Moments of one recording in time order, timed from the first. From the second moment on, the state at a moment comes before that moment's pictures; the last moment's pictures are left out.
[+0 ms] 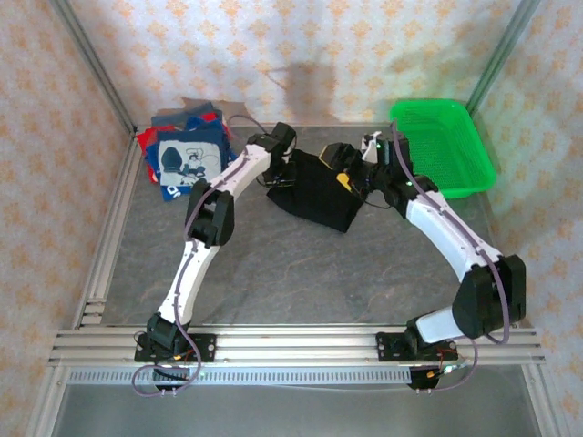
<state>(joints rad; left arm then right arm) -0.39 2.58 2.38 -1.03 0.10 -0.46 0.32 1.41 1.17 -0.26 -0.50 0.96</state>
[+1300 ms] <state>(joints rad) -0.13 2.40 2.66 -1.08 0.17 -0.12 0.32 1.29 1.09 -0.29 -0.49 0.95</state>
